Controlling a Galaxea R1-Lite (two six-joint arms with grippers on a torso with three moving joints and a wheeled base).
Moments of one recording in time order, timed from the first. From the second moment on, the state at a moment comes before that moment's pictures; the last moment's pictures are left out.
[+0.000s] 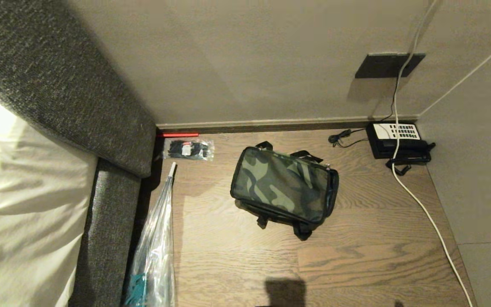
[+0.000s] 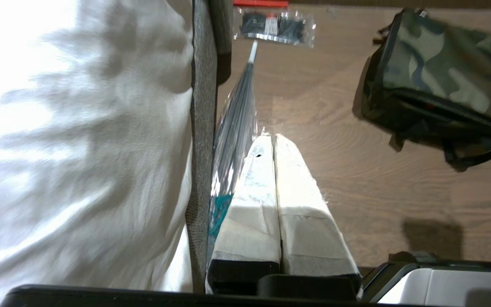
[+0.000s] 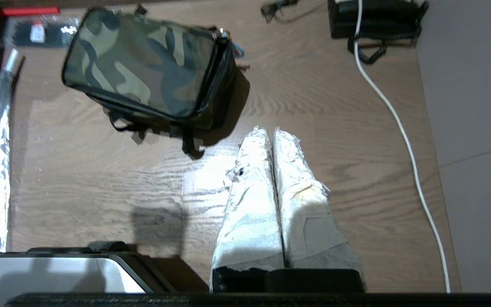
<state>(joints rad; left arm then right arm) 0.00 0.00 0.00 0.01 0.01 -0.01 0.02 0.00 0.00 -0.03 0.00 0.02</state>
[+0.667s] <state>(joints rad) 0.00 0.00 0.00 0.01 0.01 -0.01 0.02 0.00 0.00 -0.03 0.00 0.02</state>
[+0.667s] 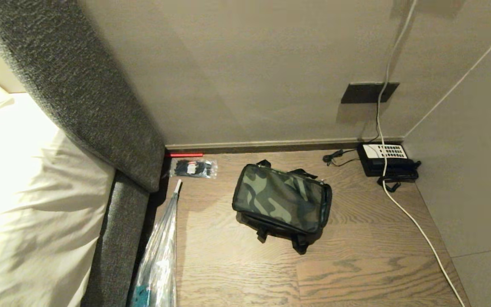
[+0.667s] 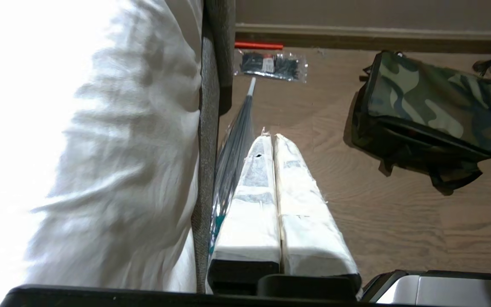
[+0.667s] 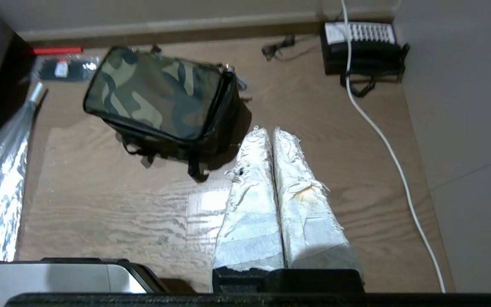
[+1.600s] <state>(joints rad) 0.00 0.00 0.00 0.01 0.01 -0.01 0.02 0.00 0.00 -0.03 0.00 0.02</state>
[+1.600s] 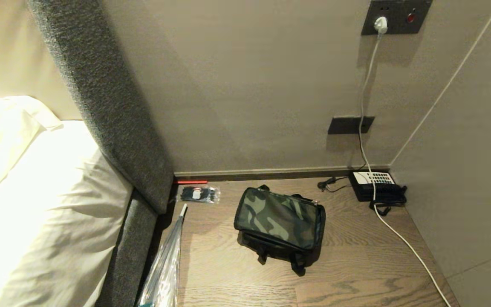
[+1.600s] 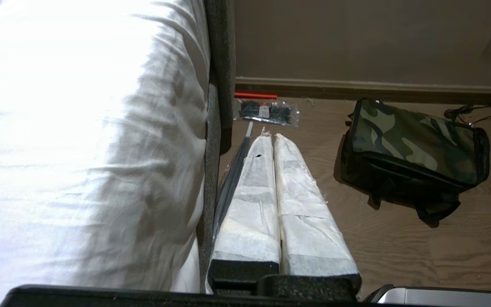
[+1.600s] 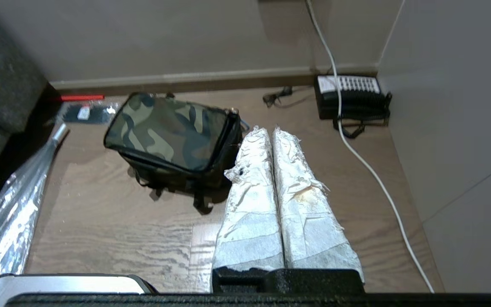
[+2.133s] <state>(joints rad) 0.00 0.00 0.00 0.01 0.01 -0.01 0.02 0.00 0.00 -0.03 0.00 0.02</state>
